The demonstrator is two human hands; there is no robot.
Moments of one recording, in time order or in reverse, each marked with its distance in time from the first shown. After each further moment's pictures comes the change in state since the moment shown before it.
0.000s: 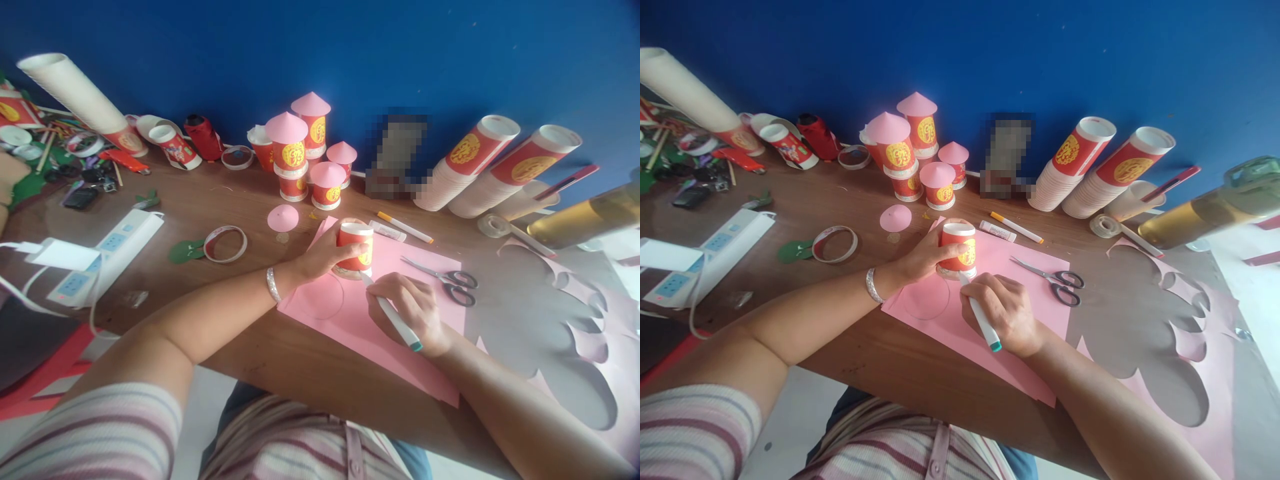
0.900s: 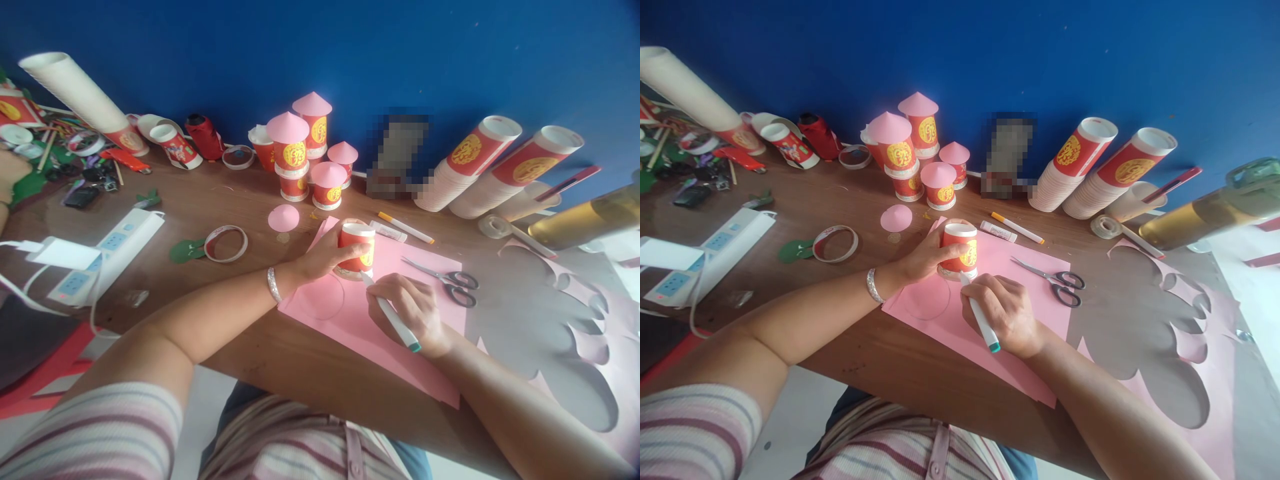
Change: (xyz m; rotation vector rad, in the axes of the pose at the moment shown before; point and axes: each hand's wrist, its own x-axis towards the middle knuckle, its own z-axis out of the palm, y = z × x) left_hand -0.001 0.001 0.000 0.025 -0.019 0.009; right_hand 0.001 -0.001 -0.002 -0.030 -0.020 -0.010
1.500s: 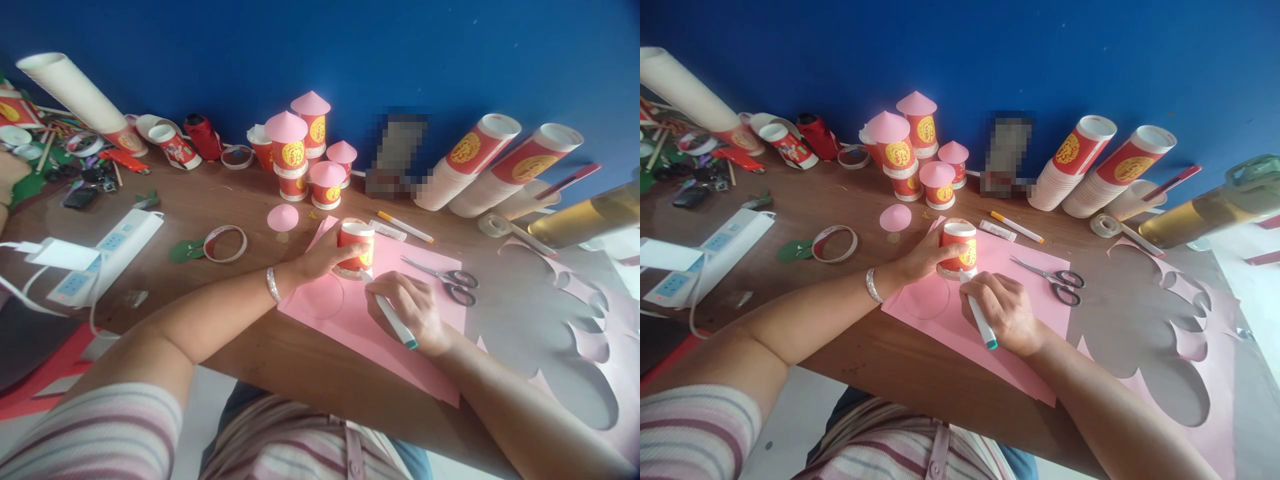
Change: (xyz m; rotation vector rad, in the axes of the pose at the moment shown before) left_hand 0.000 -0.002 0.000 -0.008 -0.001 -0.022; right_hand 0.003 0.001 -0.004 -0.023 -0.061 -0.020
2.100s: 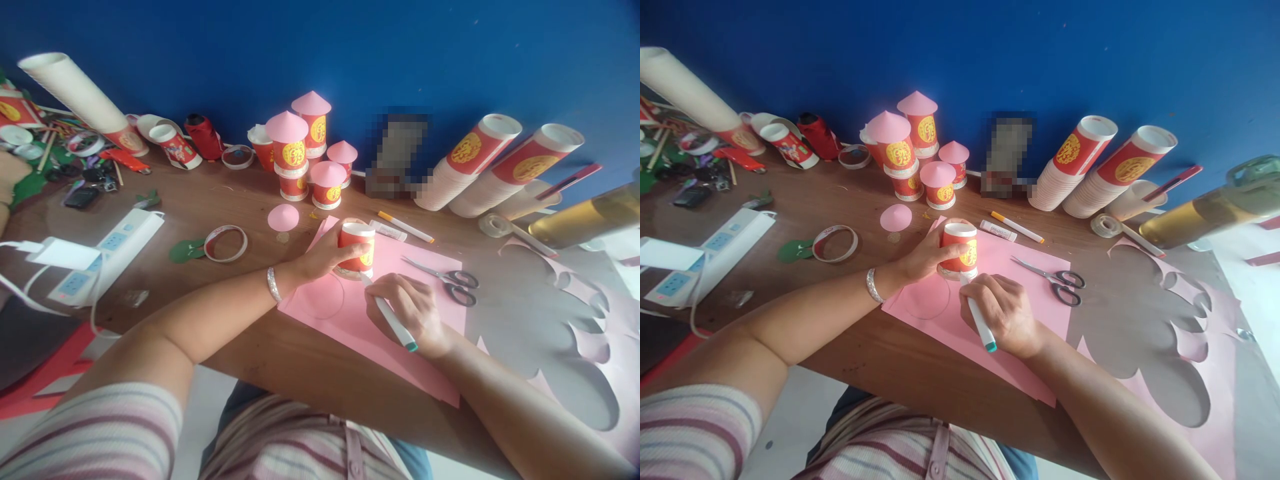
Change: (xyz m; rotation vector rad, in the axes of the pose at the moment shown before) left_hand -0.001 0.004 0.000 0.066 0.000 0.004; right_hand -0.001 -0.002 0.002 0.014 0.001 -0.002
